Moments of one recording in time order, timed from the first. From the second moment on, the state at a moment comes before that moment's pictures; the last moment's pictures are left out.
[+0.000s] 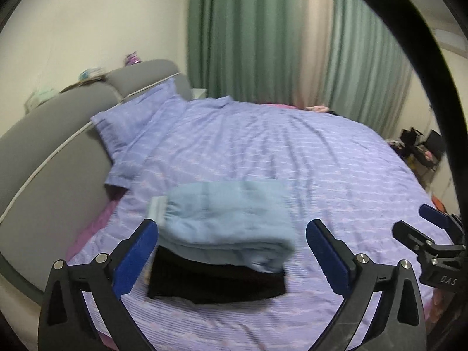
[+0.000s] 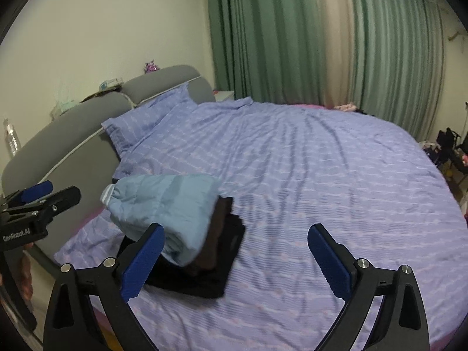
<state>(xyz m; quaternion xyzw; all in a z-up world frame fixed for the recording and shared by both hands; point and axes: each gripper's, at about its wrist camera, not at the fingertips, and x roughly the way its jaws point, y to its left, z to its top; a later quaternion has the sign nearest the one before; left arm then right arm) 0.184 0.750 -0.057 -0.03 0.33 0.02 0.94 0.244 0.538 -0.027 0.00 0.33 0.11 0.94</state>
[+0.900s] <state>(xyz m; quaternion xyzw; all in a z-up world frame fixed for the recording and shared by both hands) 0.053 0.453 -0.017 -0.05 0.30 -0.04 0.95 0.072 0.252 0.027 0.02 0.29 0.08 0.95</state>
